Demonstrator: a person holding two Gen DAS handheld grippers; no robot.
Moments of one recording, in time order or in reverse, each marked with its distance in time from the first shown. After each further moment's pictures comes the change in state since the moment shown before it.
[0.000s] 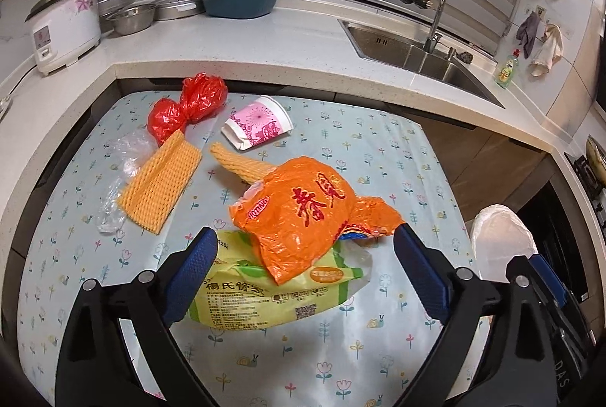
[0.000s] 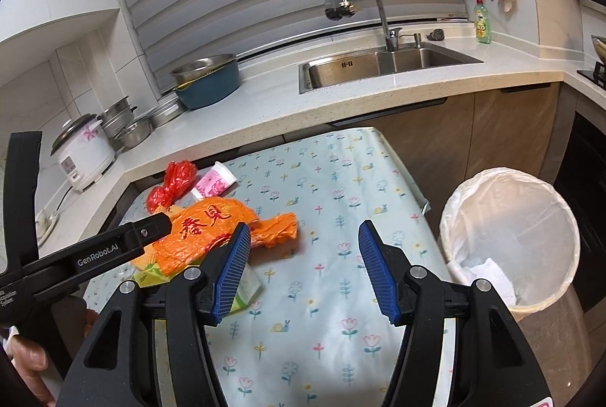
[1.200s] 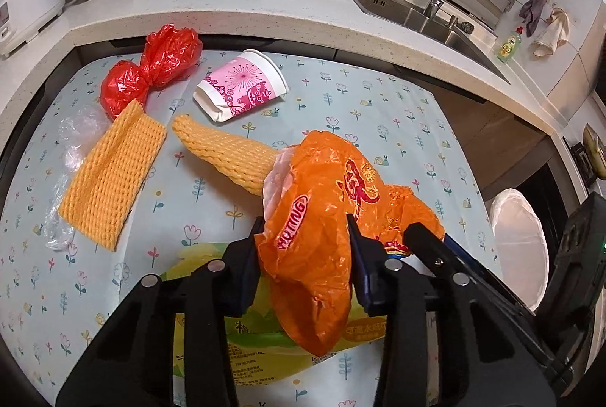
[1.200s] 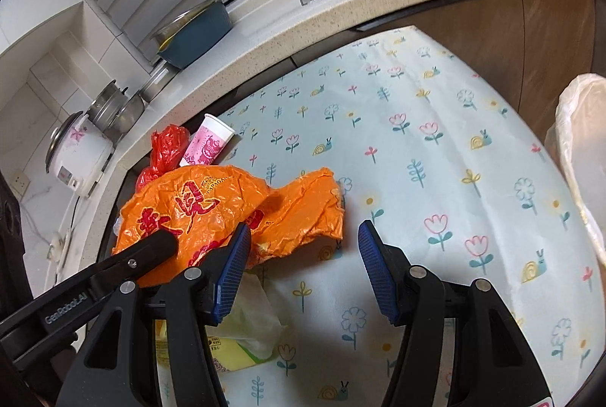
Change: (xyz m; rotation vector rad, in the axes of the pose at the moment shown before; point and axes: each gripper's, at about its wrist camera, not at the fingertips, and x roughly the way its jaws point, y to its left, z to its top) left arm 0.084 0.019 0.011 0.017 0.143 -0.090; right arm 0.150 0.004 -0.014 0.195 0.239 0.129
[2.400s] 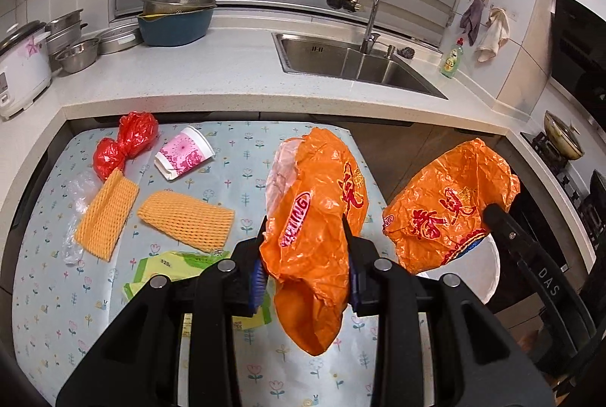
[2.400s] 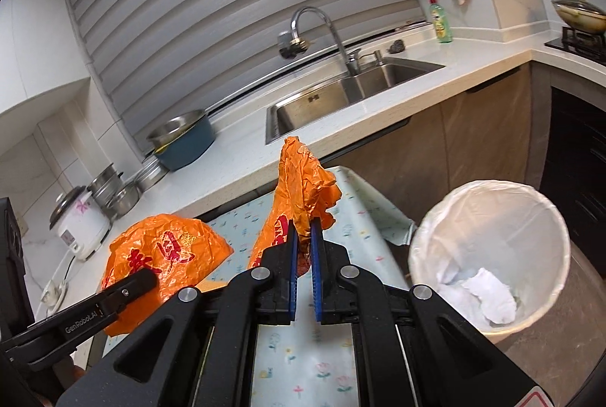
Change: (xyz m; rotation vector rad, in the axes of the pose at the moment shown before) left arm -0.103 -0.107 -0.016 0.131 -0.173 -0.060; right arm -0.193 -0.046 0.020 0.003 -0.390 -0.112
